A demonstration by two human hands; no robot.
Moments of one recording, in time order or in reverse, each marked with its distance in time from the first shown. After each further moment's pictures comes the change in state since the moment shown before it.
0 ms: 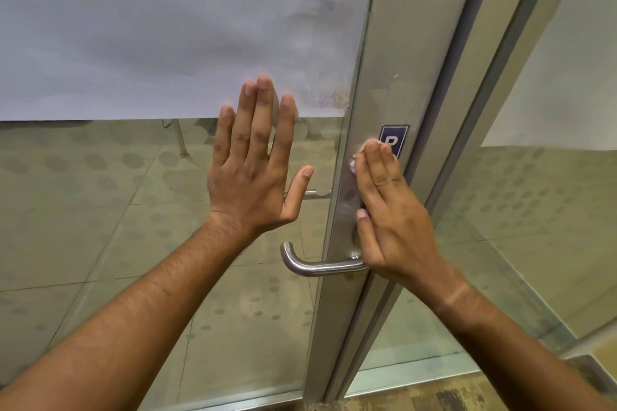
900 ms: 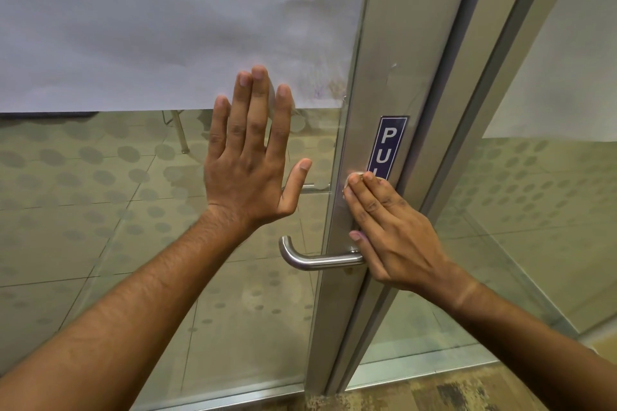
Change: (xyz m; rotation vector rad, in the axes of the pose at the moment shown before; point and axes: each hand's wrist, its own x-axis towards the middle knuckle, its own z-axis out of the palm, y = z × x) left_hand 0.002 0.001 -0.001 0.036 -0.020 0.003; right_hand -0.029 0.019 0.009 -0.244 -0.181 -0.189
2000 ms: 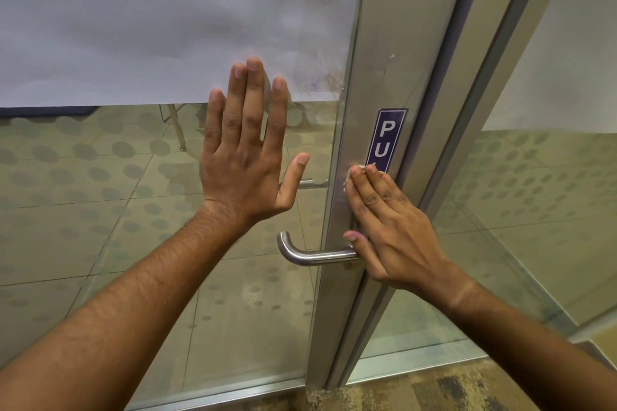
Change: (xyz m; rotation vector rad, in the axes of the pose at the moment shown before) left_hand 0.000 0.000 0.000 0.008 -0.006 -0.001; right_hand -0.002 -0.006 0.004 0.045 0.012 0.068
